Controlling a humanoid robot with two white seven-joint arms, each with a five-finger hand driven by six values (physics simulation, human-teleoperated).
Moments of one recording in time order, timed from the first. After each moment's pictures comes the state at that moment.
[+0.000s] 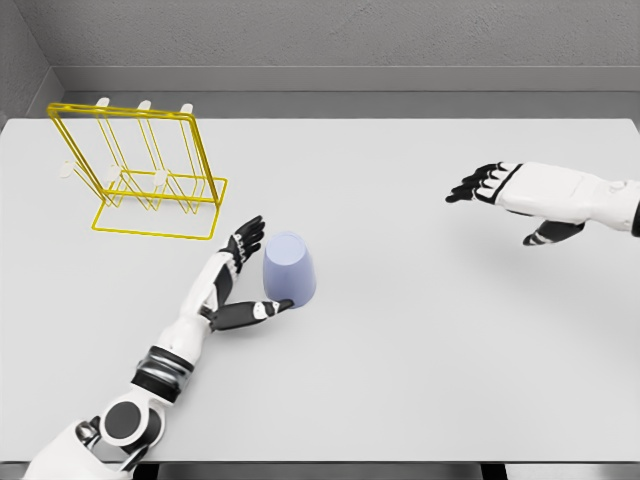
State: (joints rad) left arm 0.00 0.43 -0.63 -1.68 0.34 -0.24 0.23; right arm -0.49 -0.88 0.41 -1.54 0.35 -0.61 0.61
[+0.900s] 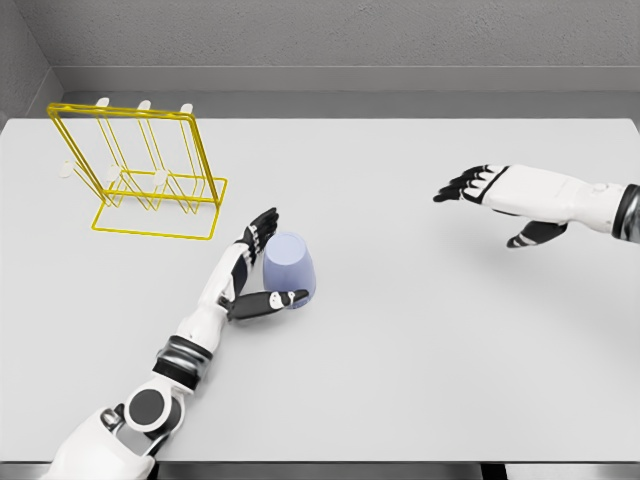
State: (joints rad) left arm -0.05 0.35 -0.63 -1.60 0.29 -0.24 0.22; right arm -0.50 -0.82 0.41 -1.49 0.35 -0.61 0.61
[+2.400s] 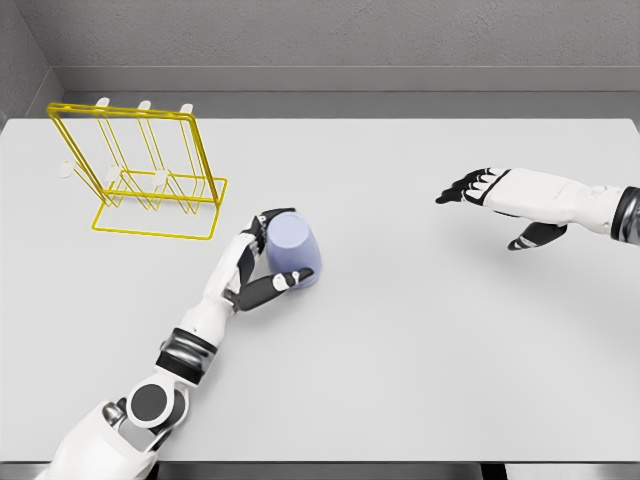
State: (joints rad) left arm -0.07 0.35 -0.64 -1.66 0.27 -0.24 0.22; right arm -0.50 -0.81 0.42 -1.46 0.35 -0.61 0.61
